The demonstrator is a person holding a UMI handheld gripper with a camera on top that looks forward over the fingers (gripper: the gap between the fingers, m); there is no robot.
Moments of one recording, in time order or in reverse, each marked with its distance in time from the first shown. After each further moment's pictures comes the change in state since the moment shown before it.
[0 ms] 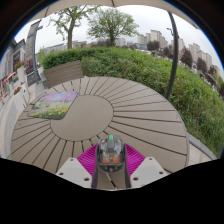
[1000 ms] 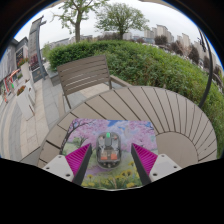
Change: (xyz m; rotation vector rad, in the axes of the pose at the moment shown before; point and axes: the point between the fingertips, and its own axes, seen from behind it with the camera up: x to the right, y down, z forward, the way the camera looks) arm -0.303 -0.150 0.156 -0.083 -0.083 -0.013
